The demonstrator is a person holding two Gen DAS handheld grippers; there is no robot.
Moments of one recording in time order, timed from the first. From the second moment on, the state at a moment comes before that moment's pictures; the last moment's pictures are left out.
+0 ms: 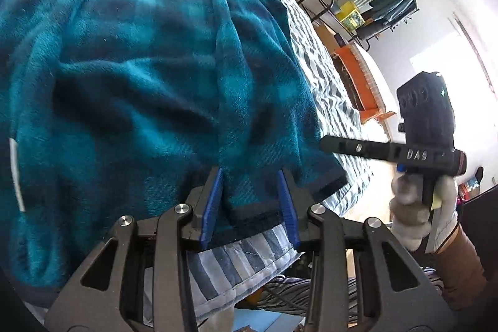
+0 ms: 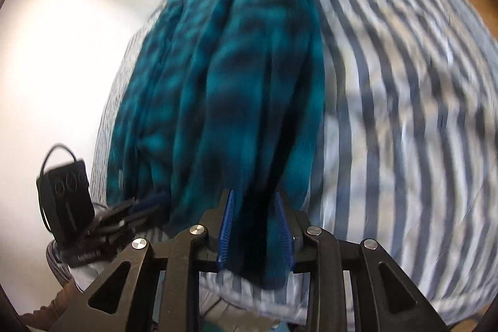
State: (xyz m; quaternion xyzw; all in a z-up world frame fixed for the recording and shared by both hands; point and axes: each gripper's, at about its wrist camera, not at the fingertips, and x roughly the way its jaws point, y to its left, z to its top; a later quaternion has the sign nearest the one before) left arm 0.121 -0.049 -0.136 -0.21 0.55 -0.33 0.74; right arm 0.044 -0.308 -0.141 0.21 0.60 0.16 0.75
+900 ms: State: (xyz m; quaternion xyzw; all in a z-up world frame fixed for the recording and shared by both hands) left arm 0.097 -0.052 -0.123 -0.17 0.52 -0.33 0.77; right arm 0.022 -0.316 -0.115 0.19 0.57 0.13 0.79
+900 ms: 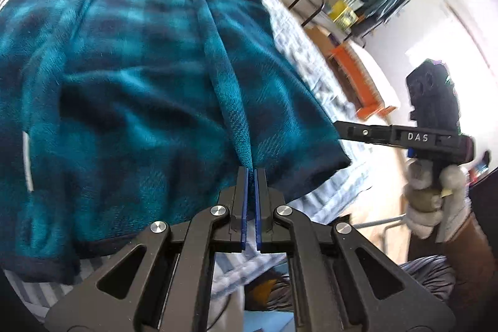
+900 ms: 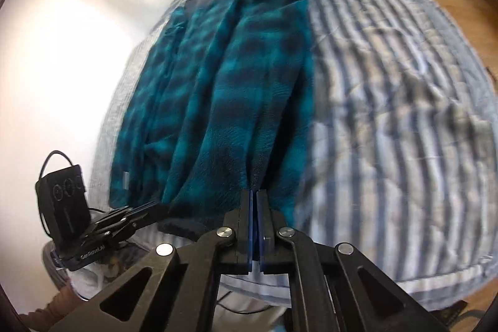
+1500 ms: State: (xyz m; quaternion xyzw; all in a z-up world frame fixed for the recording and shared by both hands) left arm 0.059 -0.119 -0.054 -0.08 0.44 -0.37 0.82; right arm 0.005 -0.367 -0.100 0.23 0.52 0.12 0.81
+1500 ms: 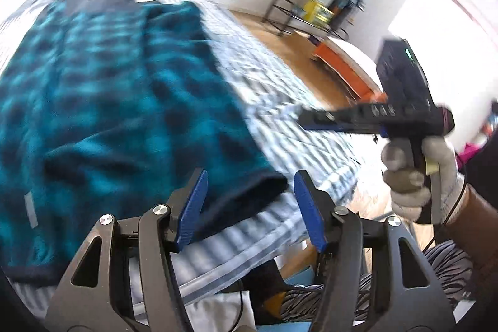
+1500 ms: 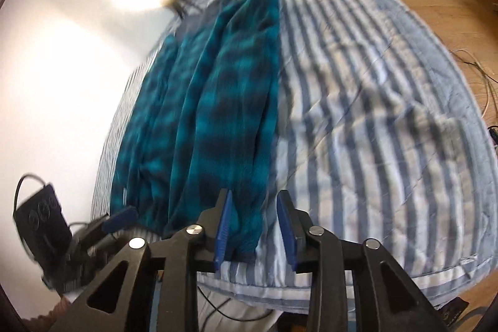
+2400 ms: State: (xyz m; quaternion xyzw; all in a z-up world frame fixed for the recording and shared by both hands) left arm 0.091 -0.146 -0.099 -0.14 0.49 -0.36 0.78; right arm 0.077 -0.420 -0.101 0.34 0.45 0.10 0.82
